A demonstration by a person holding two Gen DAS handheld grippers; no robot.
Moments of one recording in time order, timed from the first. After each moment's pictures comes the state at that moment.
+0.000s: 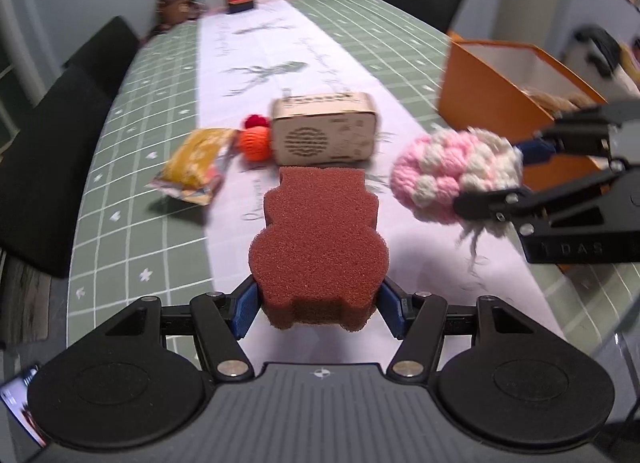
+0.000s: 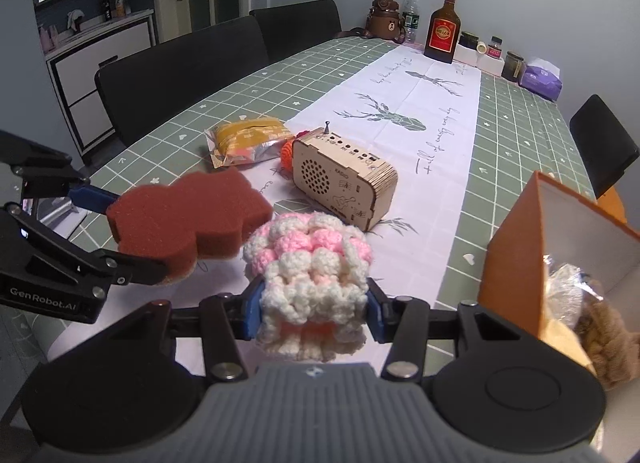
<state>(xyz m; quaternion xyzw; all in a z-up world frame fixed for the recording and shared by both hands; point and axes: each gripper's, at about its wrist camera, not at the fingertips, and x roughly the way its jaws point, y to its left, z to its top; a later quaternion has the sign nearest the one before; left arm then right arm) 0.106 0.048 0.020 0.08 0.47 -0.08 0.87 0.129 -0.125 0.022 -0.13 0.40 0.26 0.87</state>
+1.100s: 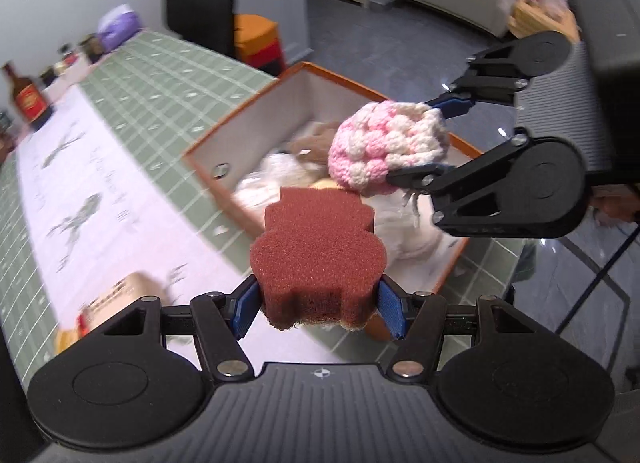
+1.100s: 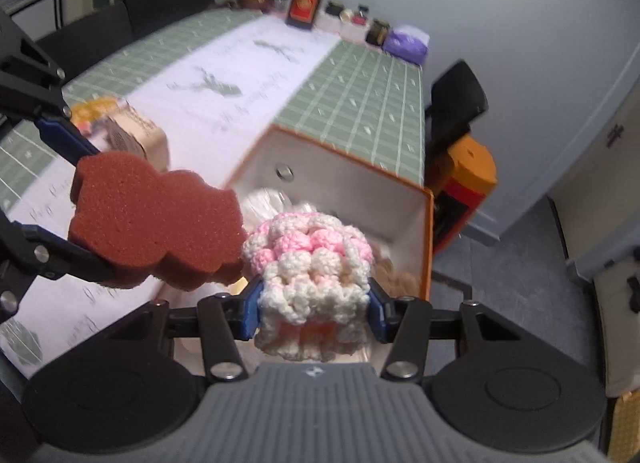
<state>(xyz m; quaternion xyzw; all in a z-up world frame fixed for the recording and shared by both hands) 0.171 -0.169 0.094 0.22 0.49 -0.30 0.79 0.145 -0.310 0.089 -0.19 0.44 0.11 0.87</state>
